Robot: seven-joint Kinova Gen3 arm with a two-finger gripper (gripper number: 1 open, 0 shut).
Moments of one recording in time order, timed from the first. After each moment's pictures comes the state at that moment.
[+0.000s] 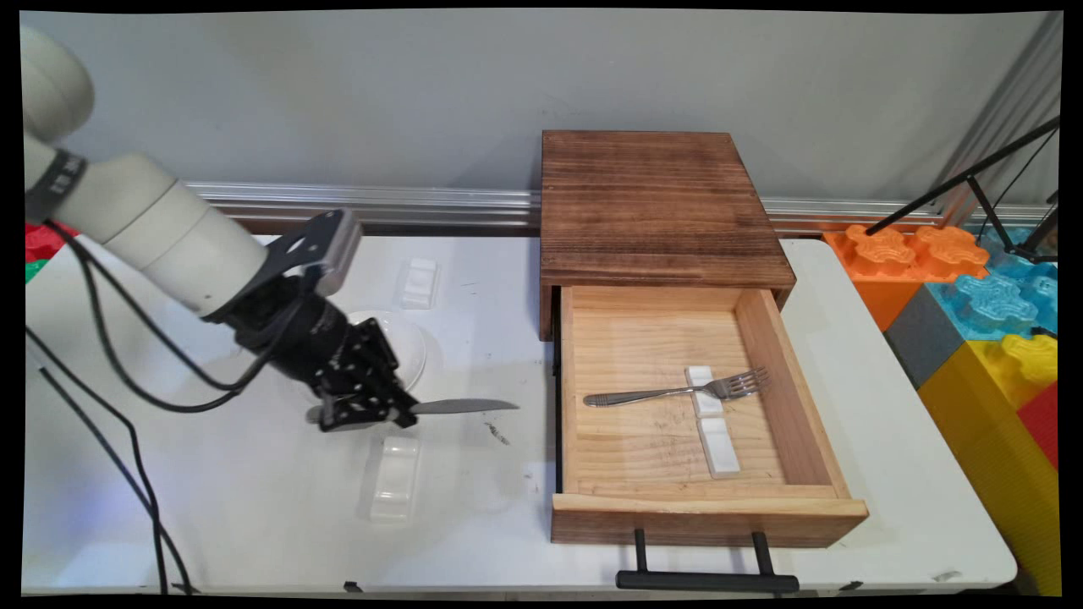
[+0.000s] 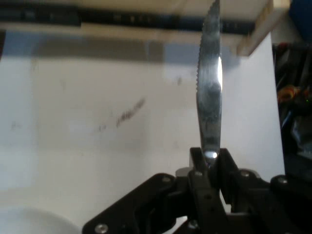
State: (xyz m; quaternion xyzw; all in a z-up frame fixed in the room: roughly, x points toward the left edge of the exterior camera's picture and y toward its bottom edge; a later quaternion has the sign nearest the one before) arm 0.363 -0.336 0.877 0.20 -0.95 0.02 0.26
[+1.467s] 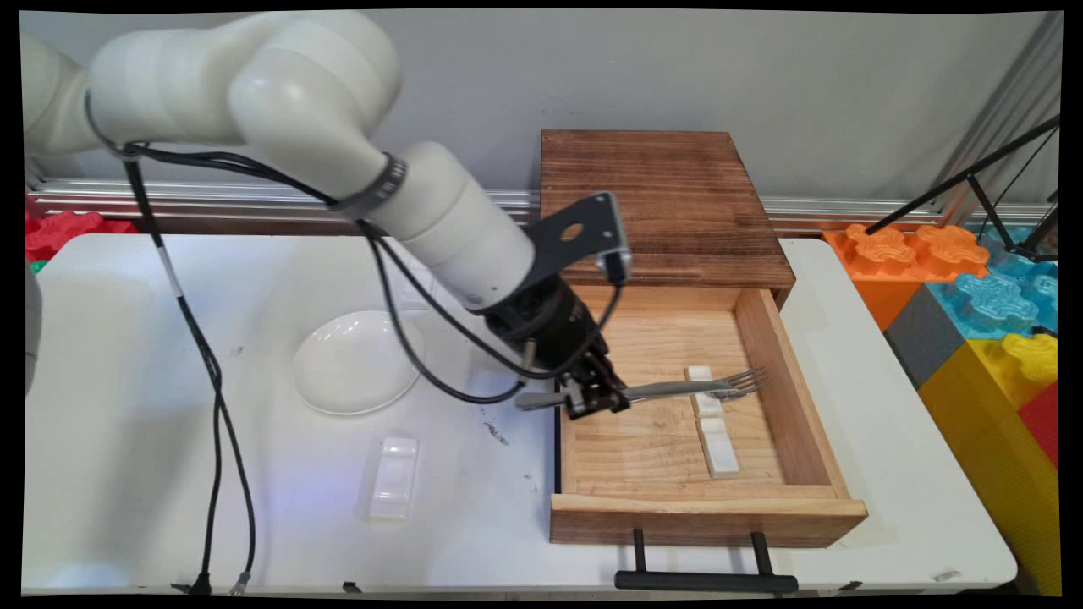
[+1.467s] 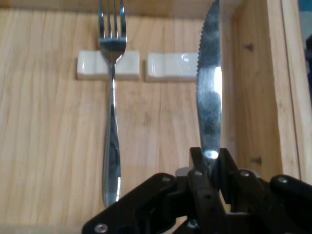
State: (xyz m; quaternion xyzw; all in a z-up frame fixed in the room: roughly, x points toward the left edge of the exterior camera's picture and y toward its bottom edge) arm 0.166 -0.408 0.885 0.19 -0.94 0.04 0.28
